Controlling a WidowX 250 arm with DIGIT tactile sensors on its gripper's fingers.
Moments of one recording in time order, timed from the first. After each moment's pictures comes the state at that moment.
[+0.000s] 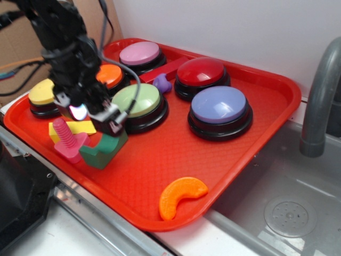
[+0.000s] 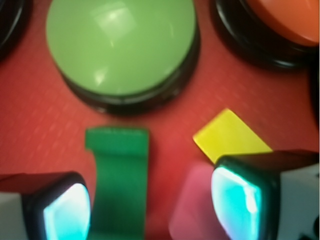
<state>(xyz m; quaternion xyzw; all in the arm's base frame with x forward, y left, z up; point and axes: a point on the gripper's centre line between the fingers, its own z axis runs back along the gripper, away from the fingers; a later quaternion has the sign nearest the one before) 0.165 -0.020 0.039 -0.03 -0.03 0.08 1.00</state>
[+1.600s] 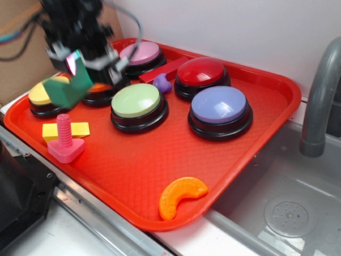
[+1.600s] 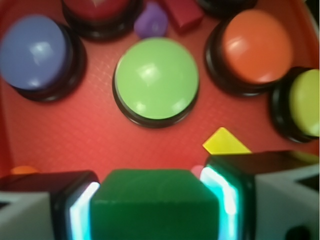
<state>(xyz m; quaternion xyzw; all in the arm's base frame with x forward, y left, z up) 0.170 -0.040 0.145 -0.02 -0.04 0.09 0.99</state>
